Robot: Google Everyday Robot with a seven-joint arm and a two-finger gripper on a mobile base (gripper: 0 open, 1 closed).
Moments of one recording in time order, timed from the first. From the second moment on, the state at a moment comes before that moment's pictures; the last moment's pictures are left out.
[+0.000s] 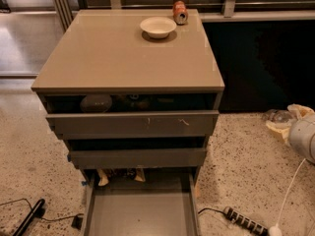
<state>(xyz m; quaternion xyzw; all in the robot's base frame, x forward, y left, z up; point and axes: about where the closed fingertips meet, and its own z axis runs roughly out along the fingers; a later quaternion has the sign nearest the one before) 0.491 -0.327 0.817 -0.29 0.82 -0.16 0.46</state>
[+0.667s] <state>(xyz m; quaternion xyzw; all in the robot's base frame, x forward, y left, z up) 0.497 -0.307 0.827 -0.30 0.82 -0.15 0.47</state>
